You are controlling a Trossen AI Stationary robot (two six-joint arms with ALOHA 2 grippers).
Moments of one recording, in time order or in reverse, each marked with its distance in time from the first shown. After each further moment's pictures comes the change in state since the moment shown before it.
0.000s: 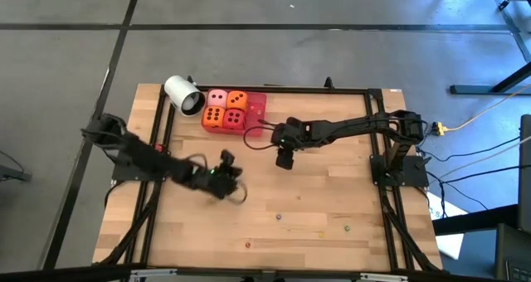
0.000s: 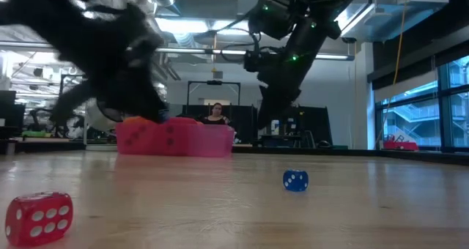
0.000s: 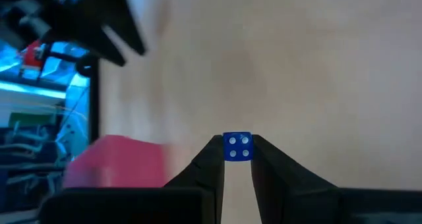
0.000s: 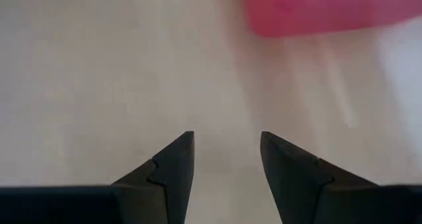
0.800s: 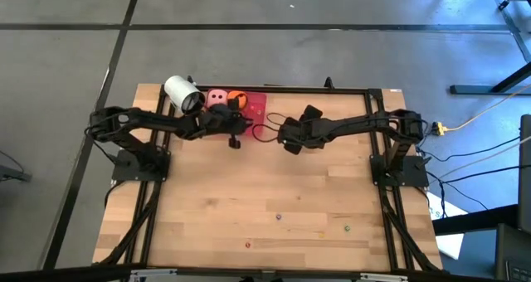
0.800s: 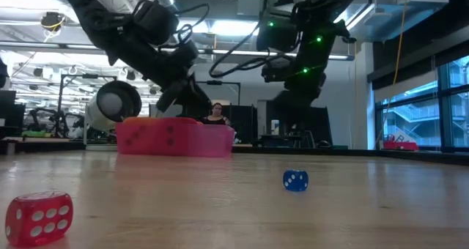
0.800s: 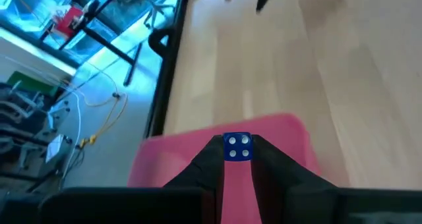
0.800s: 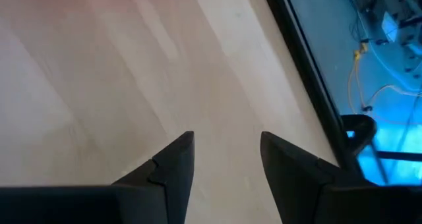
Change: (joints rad) left arm 0.705 0.000 0.006 0.372 0.537 0.254; right arm -0.026 0.000 0.000 -0.236 0.505 0.171
